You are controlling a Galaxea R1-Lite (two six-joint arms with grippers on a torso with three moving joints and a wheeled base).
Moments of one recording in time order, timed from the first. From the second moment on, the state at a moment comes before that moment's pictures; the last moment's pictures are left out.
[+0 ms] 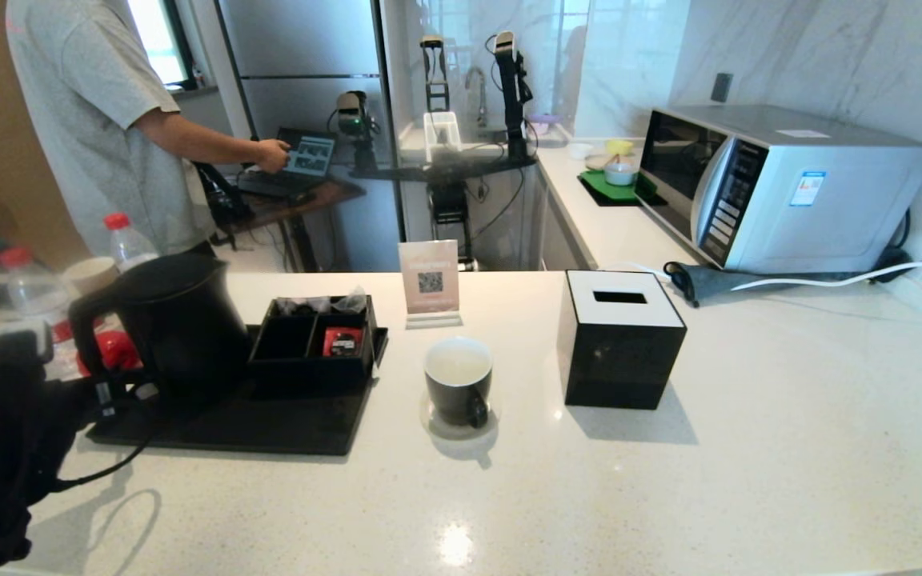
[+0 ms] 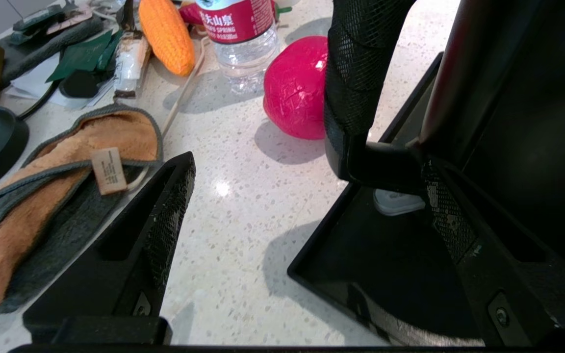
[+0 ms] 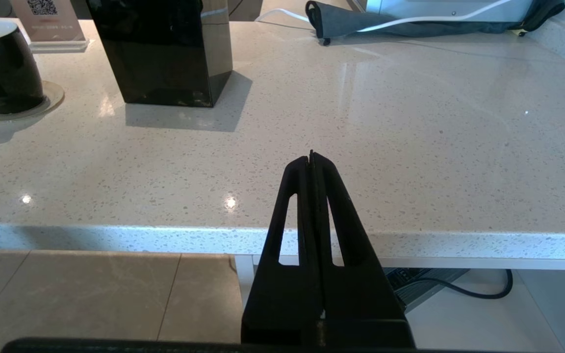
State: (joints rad) left arm 0.36 2.01 -0.35 -1.45 0.27 0.07; right arm 0.00 0.00 0.00 0.00 0.00 -0.01
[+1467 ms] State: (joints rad) left arm 0.38 2.18 -0.59 -1.52 0.18 0.07; right arm 0.00 0.00 0.00 0.00 0.00 -0.01
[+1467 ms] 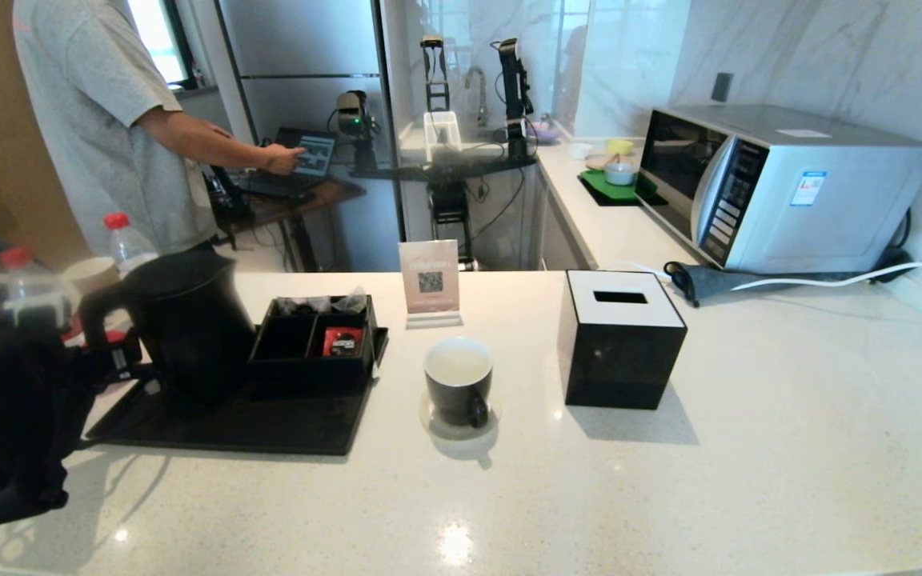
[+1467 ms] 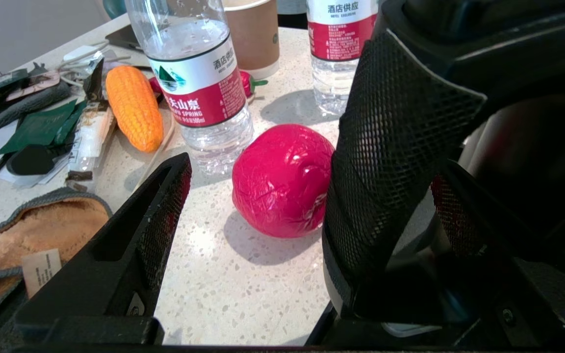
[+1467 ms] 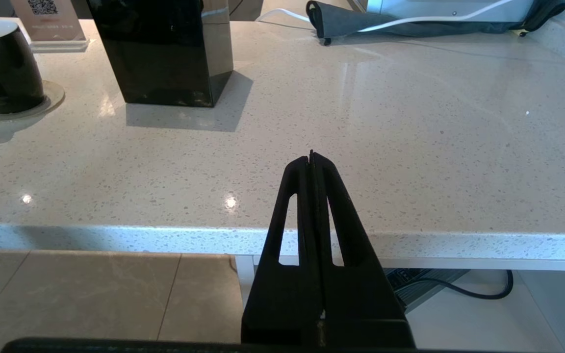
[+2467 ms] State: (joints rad) left arm 0.39 2.23 -0.72 -1.52 0.18 0.07; right arm 0.00 0.00 0.00 0.00 0.00 -0.01
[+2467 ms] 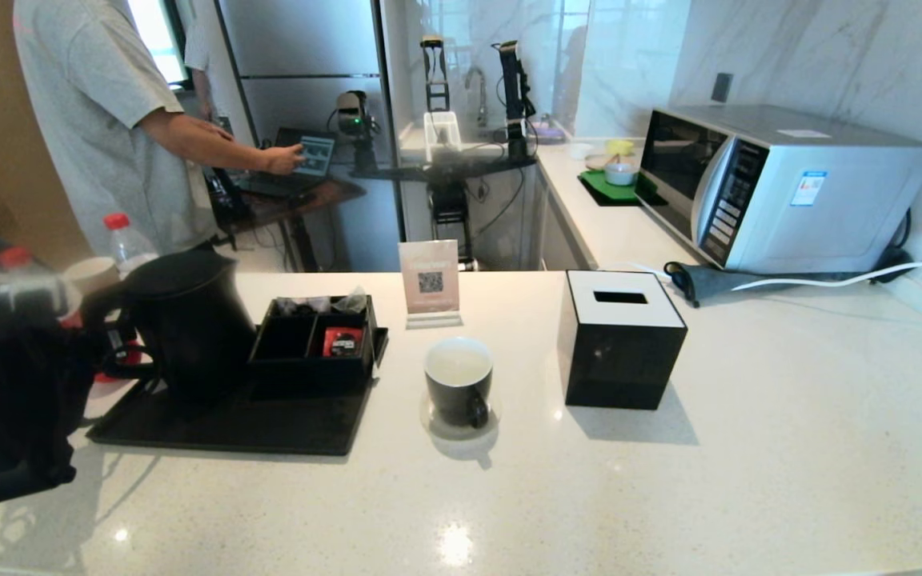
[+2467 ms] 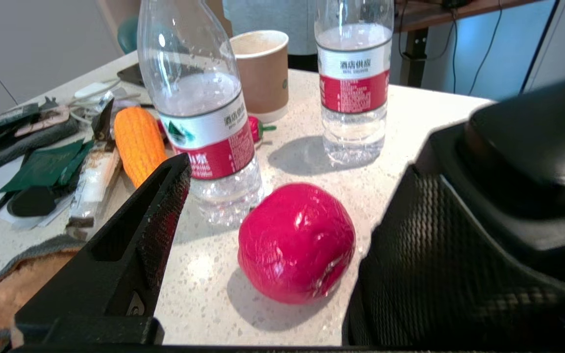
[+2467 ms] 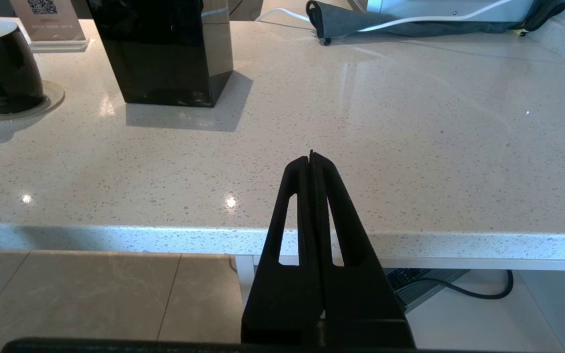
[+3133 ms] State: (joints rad) left arm 0.39 2.25 -0.80 -1.52 0.14 0.07; right arm 0.00 0.00 0.00 0.00 0.00 -0.01
